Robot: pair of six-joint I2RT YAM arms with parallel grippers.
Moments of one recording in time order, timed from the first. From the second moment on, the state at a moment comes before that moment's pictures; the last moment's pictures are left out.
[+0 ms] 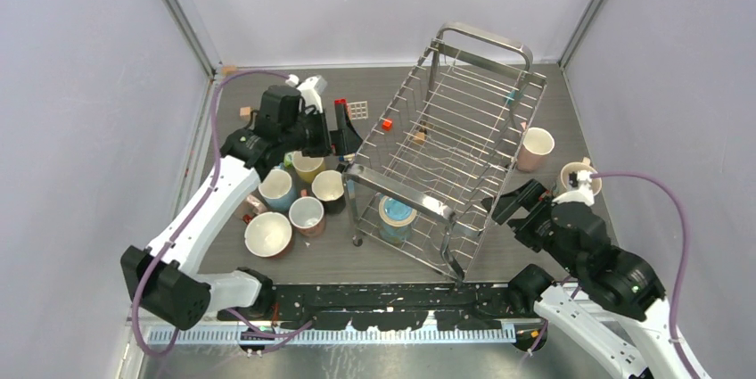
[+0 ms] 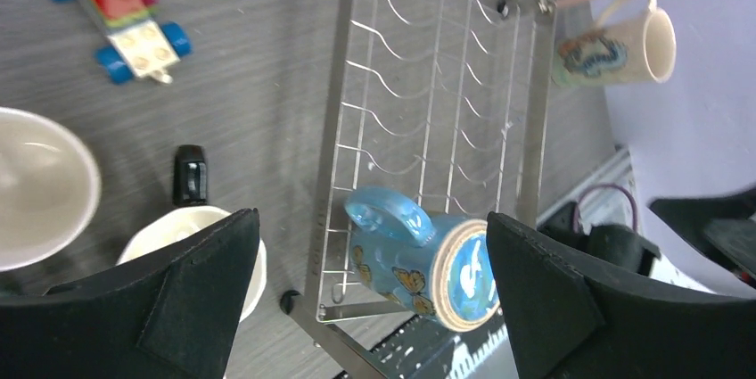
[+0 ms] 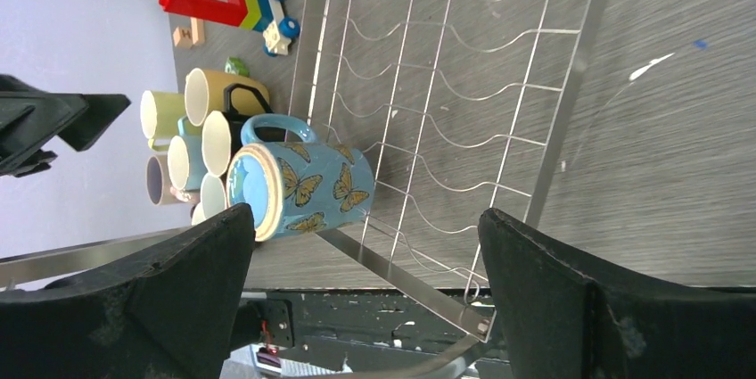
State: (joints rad) left arm -0.44 1.23 1.24 -0.60 0.29 -0.48; right arm 0.64 0.36 0.91 -1.09 0.29 1.07
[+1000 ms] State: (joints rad) left arm -0.54 1.31 0.97 -0.45 0.71 -0.50; right arm 0.64 0.66 0.43 -0.26 -0.15 1.20
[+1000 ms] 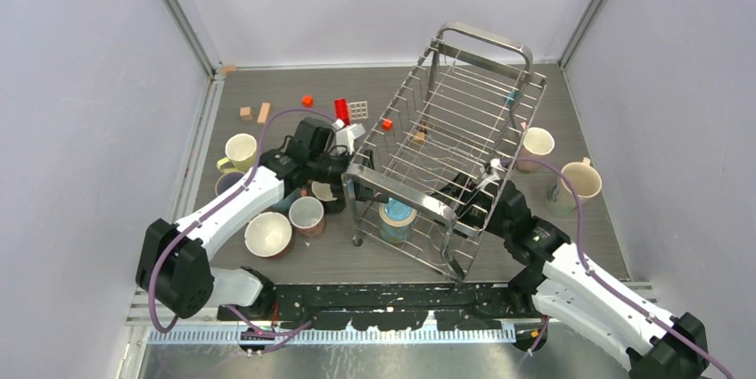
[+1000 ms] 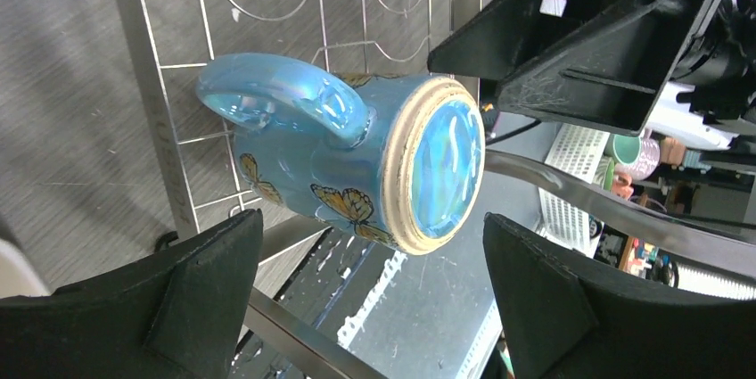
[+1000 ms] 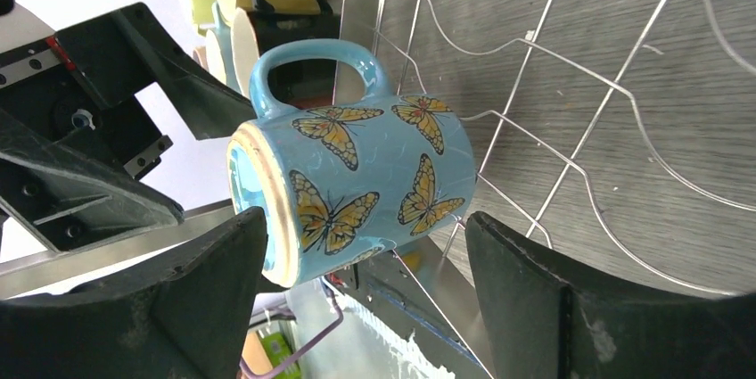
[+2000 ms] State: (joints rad) left arm -0.62 1.37 0.90 -0.36 0.75 -0.56; right arm 0.65 0.81 0.38 -0.04 -0.33 1.21
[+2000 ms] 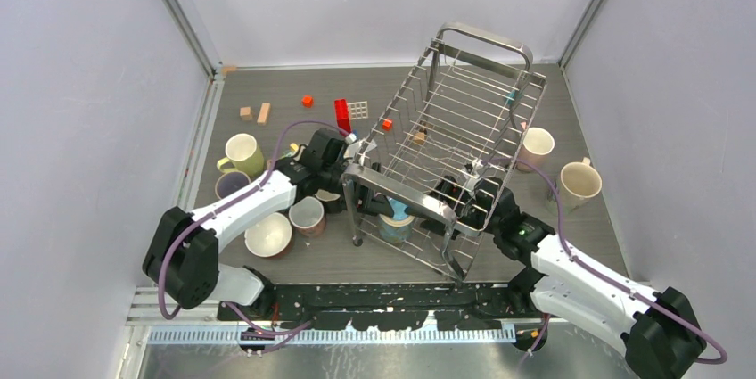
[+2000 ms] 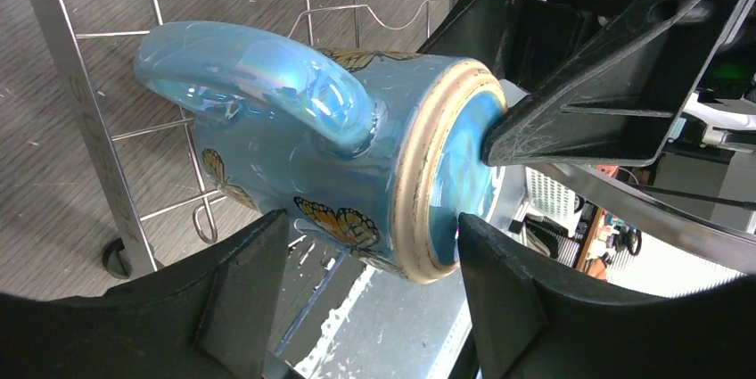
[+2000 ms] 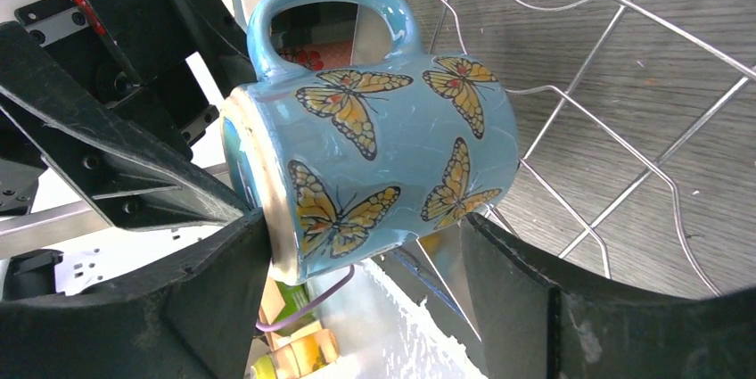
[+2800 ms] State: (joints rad) left arm -0.62 1.43 0.91 -0.24 0.75 -0.64; right arm 0.64 0.87 0.45 -0.06 -0.25 1.18
